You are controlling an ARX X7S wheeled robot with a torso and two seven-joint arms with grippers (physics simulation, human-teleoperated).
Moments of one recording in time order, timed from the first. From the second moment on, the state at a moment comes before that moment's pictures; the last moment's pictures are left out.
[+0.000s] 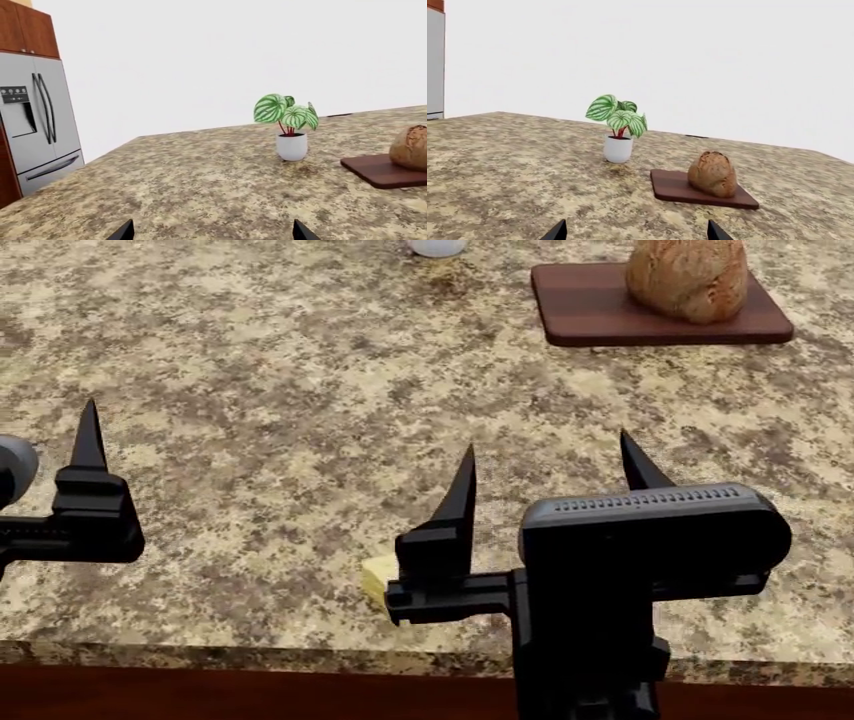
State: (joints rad) left arm -0.66 -0.27 0.09 0.84 -0.46 -1.26 -0.48; right arm 0.50 0.14 -0.19 -0.80 0.15 1.05 0.23
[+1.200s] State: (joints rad) left arm -0.67 -0.30 0.13 0.84 -0.47 -1.26 -0.53; right arm 0.50 0.34 -0.16 -0.87 0.35 1.38 0.09
